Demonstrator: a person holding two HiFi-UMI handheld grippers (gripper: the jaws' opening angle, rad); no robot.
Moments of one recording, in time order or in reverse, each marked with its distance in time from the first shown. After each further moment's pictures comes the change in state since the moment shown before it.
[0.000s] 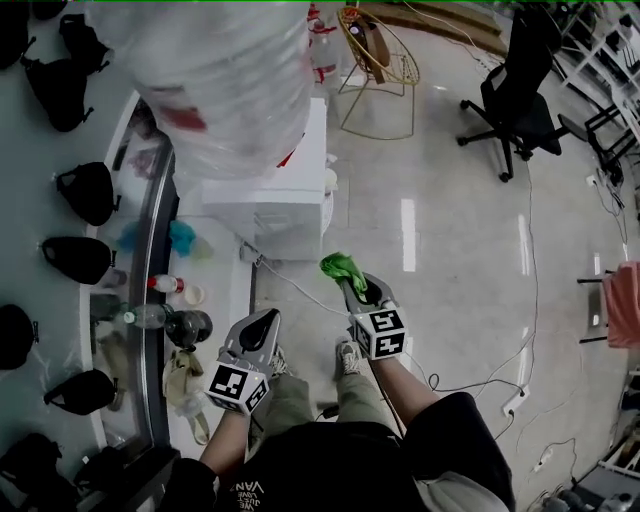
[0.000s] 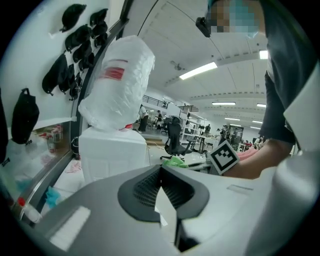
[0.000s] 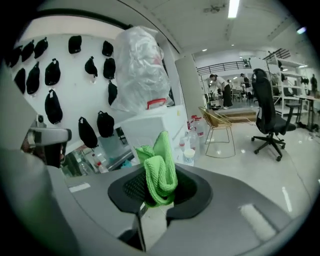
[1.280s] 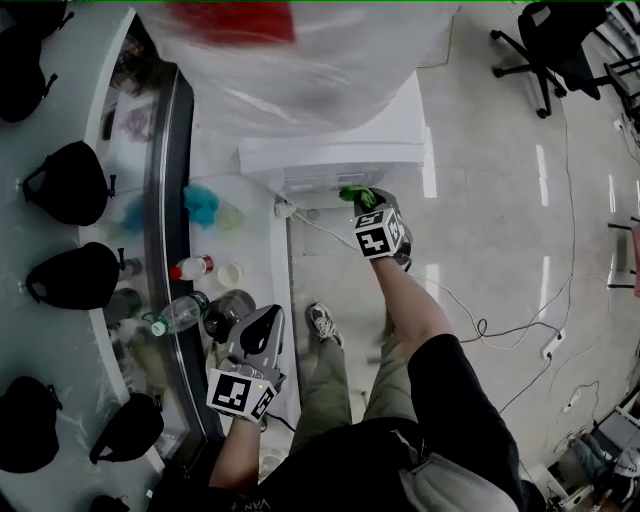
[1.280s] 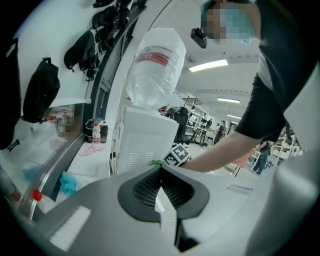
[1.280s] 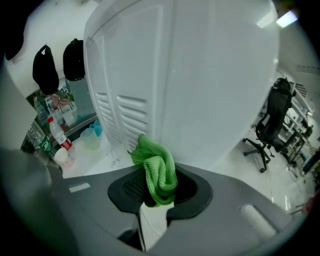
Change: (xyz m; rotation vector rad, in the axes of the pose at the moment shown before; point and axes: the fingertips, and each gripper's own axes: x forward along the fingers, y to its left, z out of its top) left arm -0.050 0.166 -0.074 -0.062 0.123 -0.001; right arm 0.263 0.006 -0.089 -0.239 0.350 -0.239
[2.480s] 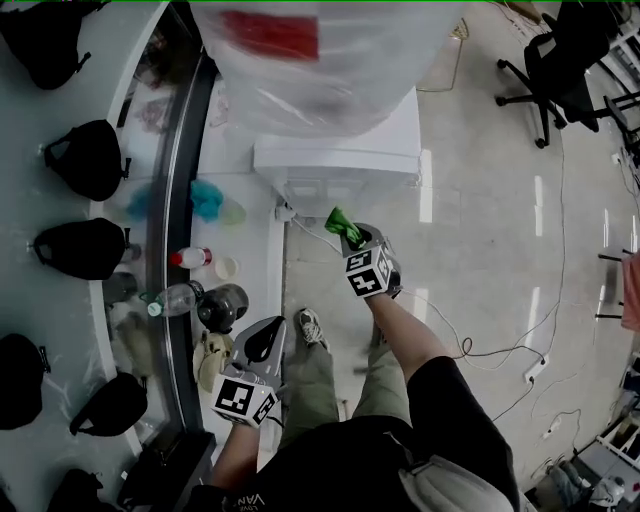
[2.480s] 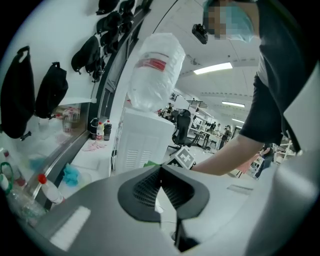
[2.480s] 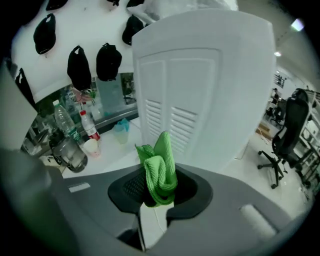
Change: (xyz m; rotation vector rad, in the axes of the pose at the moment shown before) left arm -0.026 -0.038 -0.005 -0.059 -0.016 0.032; right arm -0.057 0.059 -0.018 -0.140 -0.047 0.154
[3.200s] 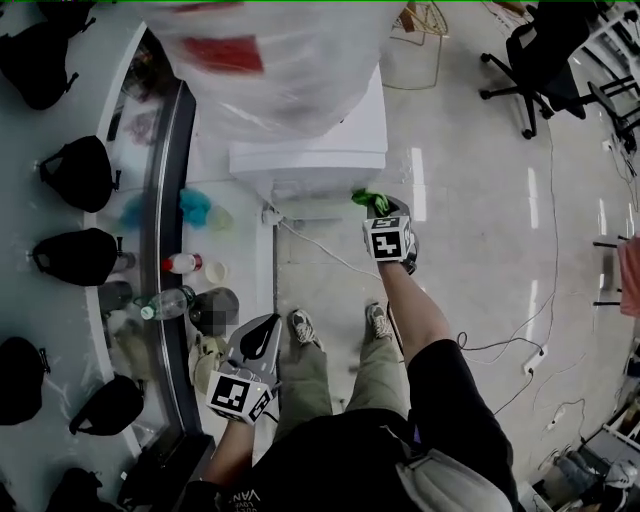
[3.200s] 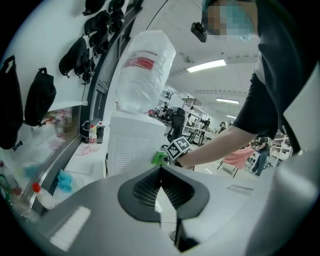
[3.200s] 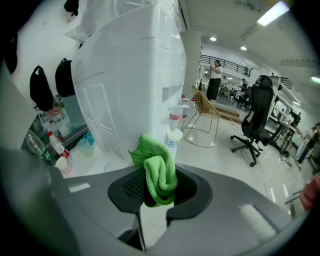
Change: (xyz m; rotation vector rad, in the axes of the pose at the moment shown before) left arm 0.010 -0.034 0.013 0.058 0.016 -0.039; right arm -0.036 -0.140 0.001 0.233 0.001 -0.230
